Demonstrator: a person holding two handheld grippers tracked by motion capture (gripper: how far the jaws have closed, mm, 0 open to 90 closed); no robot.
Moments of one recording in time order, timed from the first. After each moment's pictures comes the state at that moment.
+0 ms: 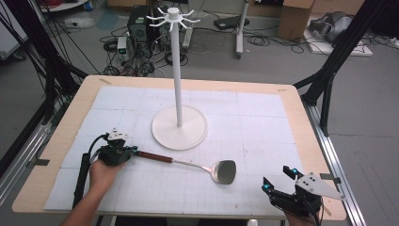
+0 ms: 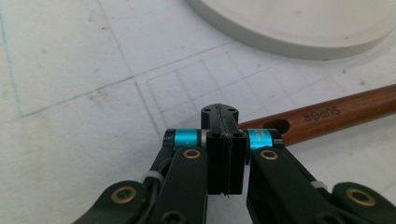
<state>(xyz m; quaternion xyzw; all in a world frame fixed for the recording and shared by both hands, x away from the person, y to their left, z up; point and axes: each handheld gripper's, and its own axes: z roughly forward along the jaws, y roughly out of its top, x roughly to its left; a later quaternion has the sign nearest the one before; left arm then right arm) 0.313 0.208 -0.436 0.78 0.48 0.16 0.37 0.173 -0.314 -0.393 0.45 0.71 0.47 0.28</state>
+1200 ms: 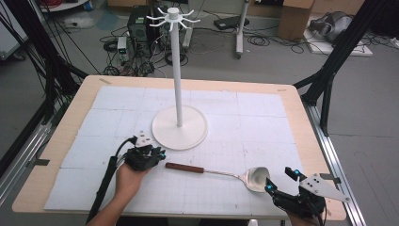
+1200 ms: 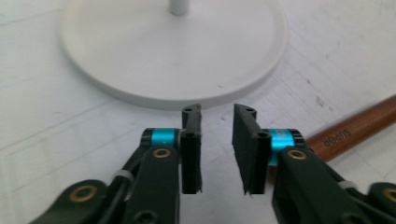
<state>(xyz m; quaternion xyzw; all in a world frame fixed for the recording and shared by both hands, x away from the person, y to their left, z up) 0.294 0.151 -0.417 0.77 0.44 0.17 0.42 0.171 -0.321 -0.395 0.45 0.71 0.48 0.27</state>
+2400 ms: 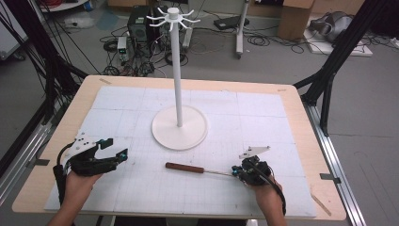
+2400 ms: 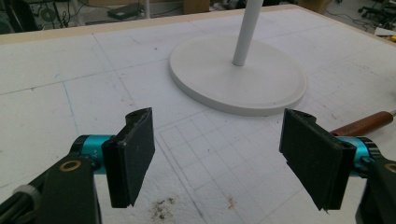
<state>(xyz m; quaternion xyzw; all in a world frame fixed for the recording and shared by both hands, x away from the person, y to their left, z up) 0.263 0.256 -0.402 0.72 0.41 0.22 0.51 0.271 -0.234 -0.430 0.39 0.86 0.30 0.11</state>
